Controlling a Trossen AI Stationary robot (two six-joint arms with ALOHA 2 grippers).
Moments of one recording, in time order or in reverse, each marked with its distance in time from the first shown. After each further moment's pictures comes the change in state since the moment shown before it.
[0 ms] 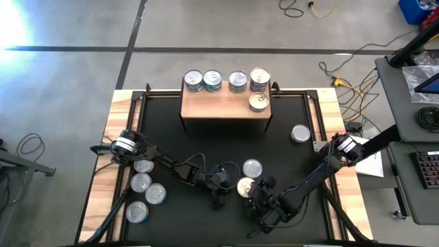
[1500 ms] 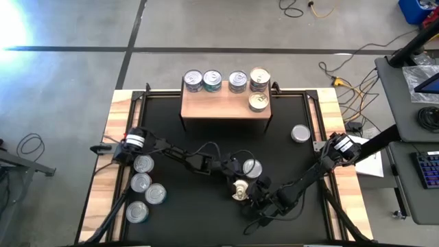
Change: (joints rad) left arm 0.129 0.077 0.209 -0.188 0.045 0.183; right arm -0.061 0.018 -0.180 0.377 -0.034 -0.083
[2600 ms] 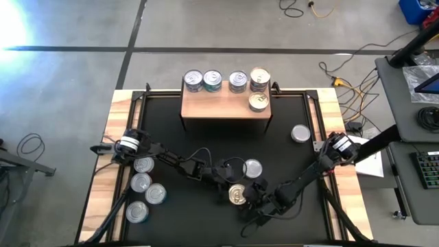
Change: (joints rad) left arm -0.081 -0.036 -0.136 0.140 0.004 -0.069; right arm -0.030 0.002 0.025 0.067 -0.098 -0.073
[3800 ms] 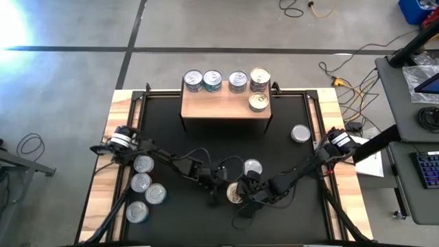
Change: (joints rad) left arm -0.004 -0.119 -0.003 -0.283 0.074 -0.014; right arm -0.103 -0.017 0.010 -0.025 -0.258 -0.299
